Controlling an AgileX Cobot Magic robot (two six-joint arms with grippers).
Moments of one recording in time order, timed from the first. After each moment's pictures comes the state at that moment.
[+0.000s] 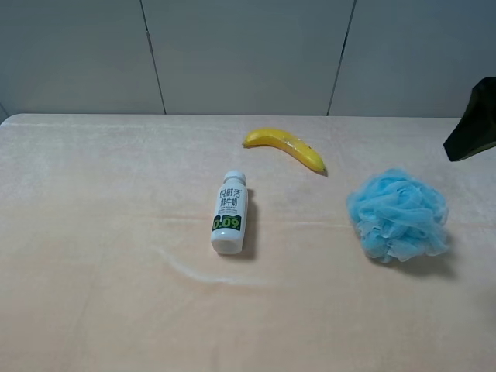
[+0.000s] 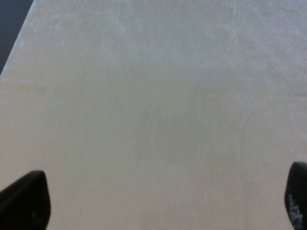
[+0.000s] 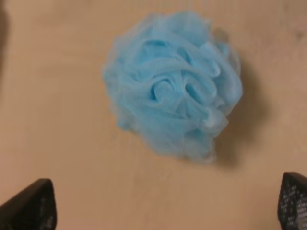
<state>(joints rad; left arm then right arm) 0.18 -0.01 -0.50 -0.06 1.06 0.11 0.22 1.04 -1.05 0.06 1.21 0.01</state>
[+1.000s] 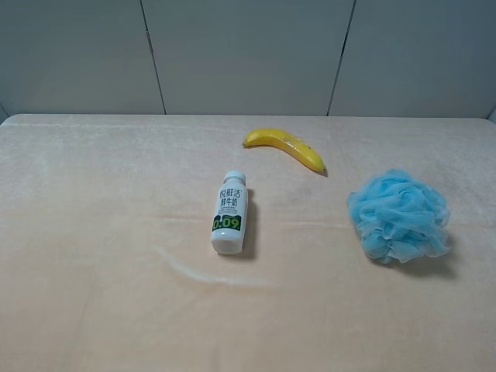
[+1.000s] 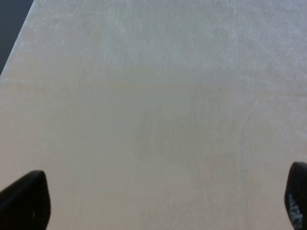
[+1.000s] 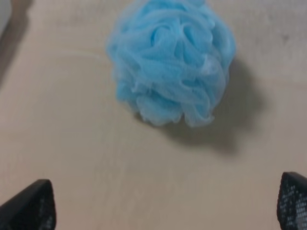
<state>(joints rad) 0.18 -0.01 -0.50 -0.06 1.06 0.11 0.22 0.29 -0.54 0.06 1.09 -0.03</state>
